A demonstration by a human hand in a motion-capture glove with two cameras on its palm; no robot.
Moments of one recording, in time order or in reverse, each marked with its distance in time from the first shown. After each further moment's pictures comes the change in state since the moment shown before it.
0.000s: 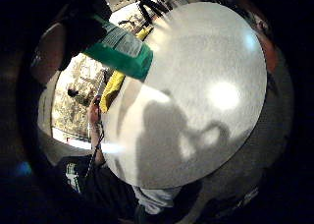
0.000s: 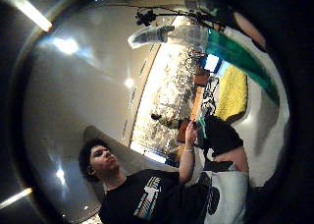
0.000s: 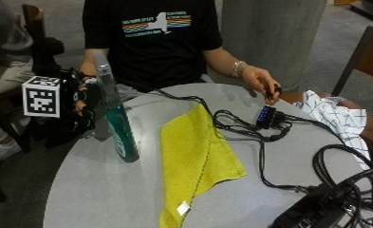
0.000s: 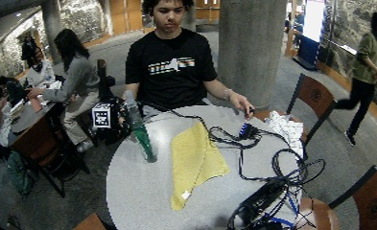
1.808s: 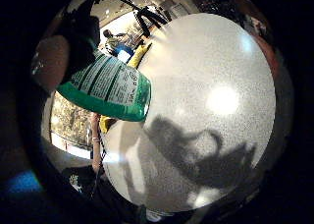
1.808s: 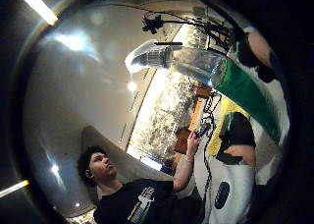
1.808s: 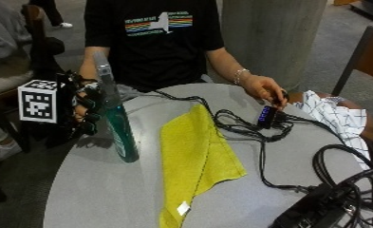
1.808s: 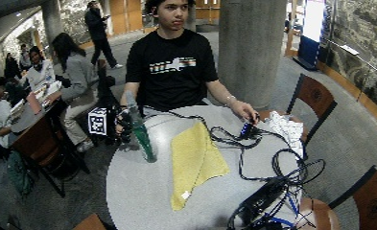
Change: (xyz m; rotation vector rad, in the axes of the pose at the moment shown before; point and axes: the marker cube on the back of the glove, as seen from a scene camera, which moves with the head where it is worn) arm 0.000 -0.042 0.004 0.097 -0.008 -0.039
